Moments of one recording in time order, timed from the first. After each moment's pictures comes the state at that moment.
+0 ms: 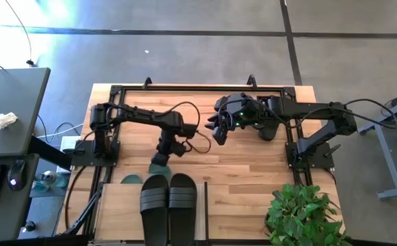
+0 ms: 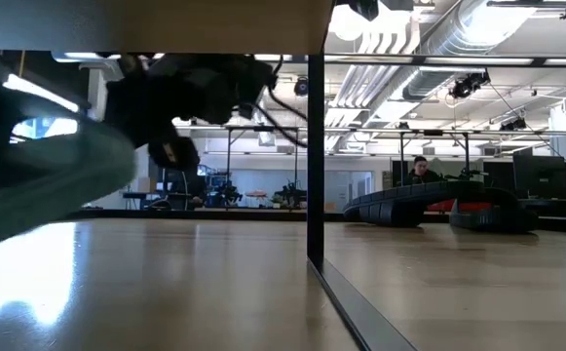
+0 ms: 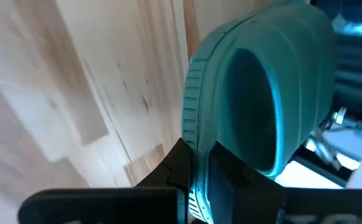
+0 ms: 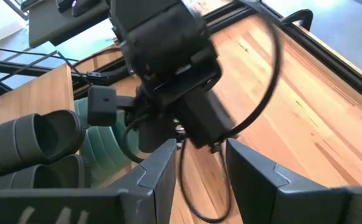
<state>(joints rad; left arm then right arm) 0.23 1.92 1.32 -1.35 0.58 0.46 -0.01 1.49 1.55 -0.68 0.12 0.42</state>
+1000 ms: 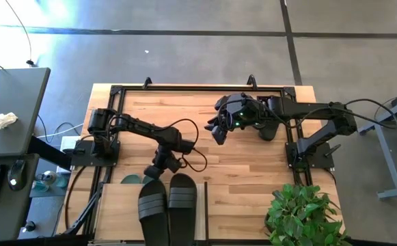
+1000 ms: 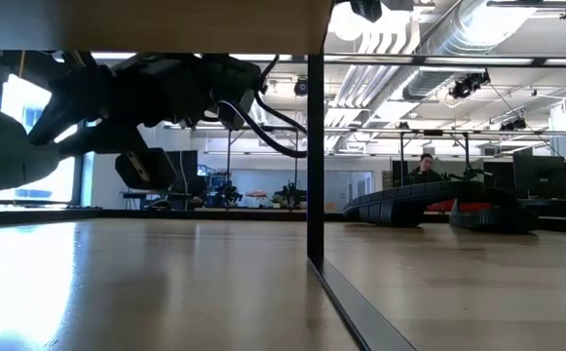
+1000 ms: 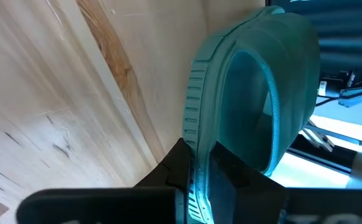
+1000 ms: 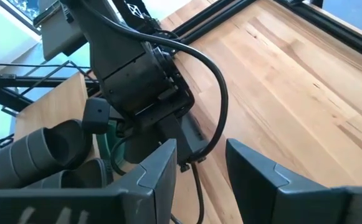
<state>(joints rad) 0.09 1.92 1.21 -1.23 0.73 0.52 -0.01 1.49 1.55 -0.68 0.07 0.54</state>
